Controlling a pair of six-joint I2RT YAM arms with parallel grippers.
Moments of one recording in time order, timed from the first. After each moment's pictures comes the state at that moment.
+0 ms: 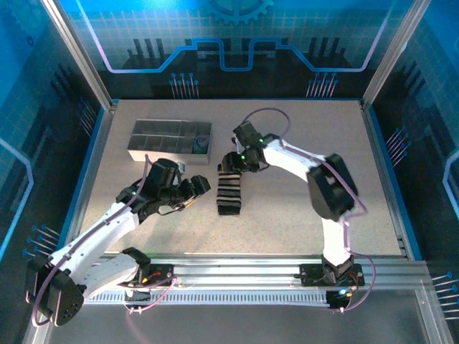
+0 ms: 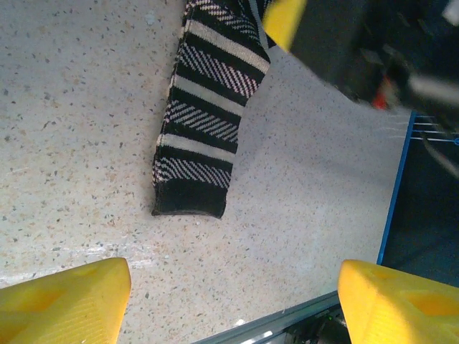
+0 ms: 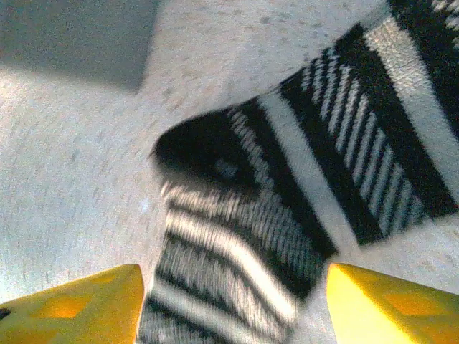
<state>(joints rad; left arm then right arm) -0.47 0.99 0.73 -0.54 0.30 -1.03 0.61 1.92 1.44 -0.58 -0.17 0.41</state>
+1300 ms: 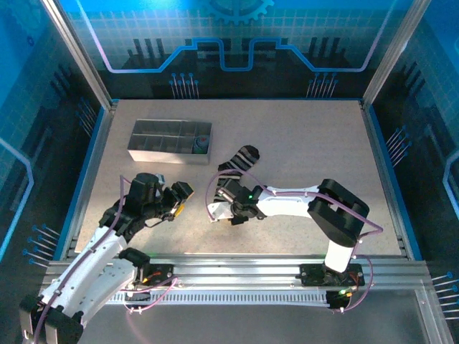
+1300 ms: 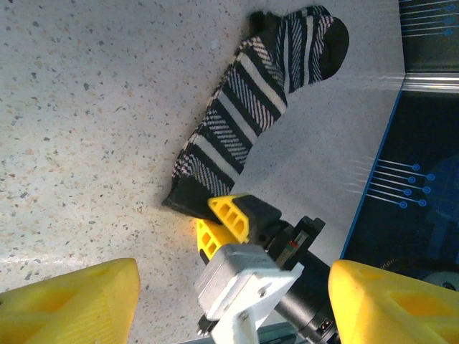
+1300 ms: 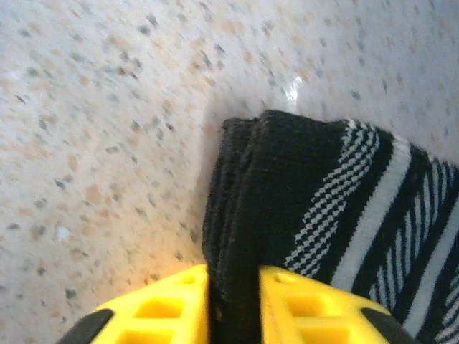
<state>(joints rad) -0.35 0.73 0.56 -0.57 0.31 -1.22 0.98 1.79 1.01 -0.34 0.08 -0.80</state>
